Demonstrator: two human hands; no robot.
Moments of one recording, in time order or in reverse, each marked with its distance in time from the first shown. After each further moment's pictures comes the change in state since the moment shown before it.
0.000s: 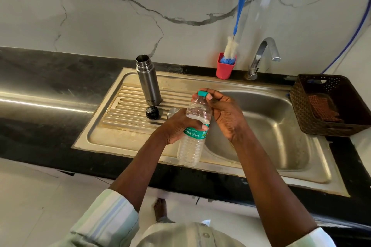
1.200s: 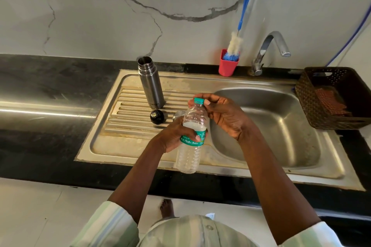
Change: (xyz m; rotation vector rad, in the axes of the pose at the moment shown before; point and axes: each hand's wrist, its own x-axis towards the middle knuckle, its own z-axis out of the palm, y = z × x) left_hand -0.006 -0.017 -0.053 0.013 -0.097 -0.073; right_hand 0.029 0.015 0.013 0.001 -0.187 0.075
